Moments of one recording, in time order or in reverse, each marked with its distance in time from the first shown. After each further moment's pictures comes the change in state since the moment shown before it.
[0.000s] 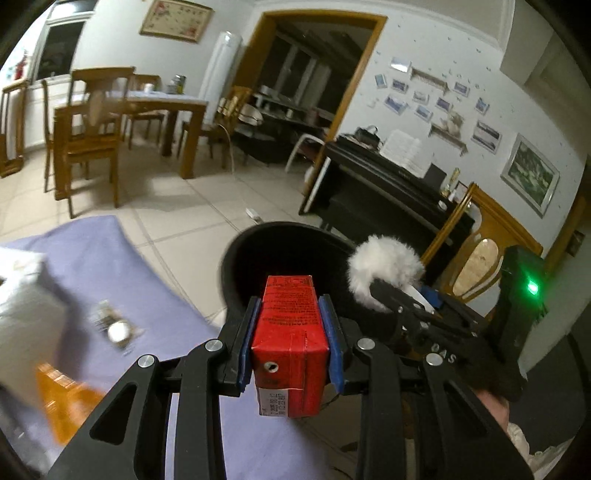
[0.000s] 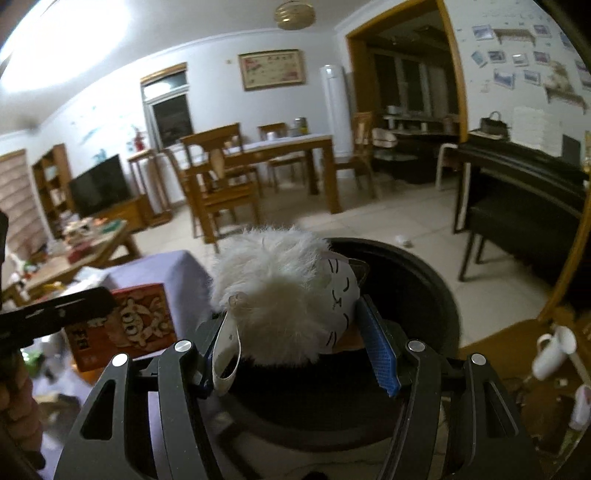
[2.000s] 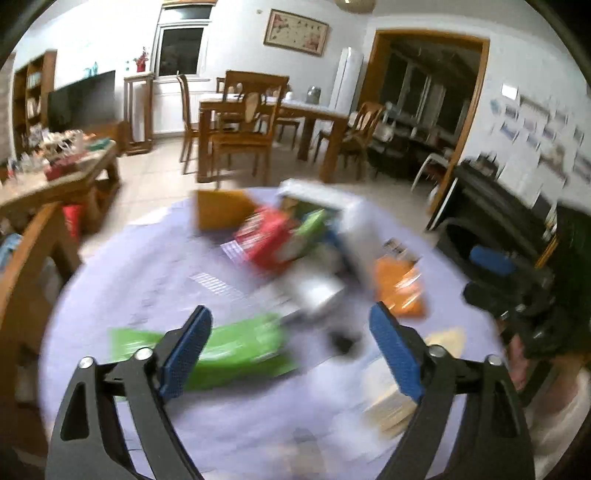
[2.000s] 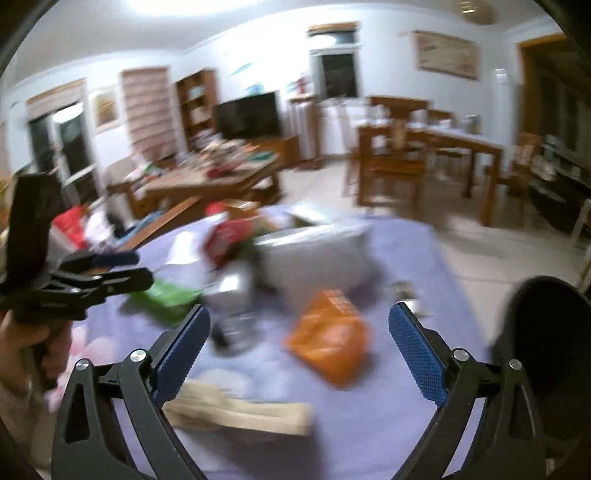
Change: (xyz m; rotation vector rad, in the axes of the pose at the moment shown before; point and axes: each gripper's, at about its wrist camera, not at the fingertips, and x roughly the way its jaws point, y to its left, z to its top) left arm -0.232 0.171 -0.096 -0.132 -0.034 0.505; right arm -0.015 0.291 -0.001 -0.401 0.182 0.567
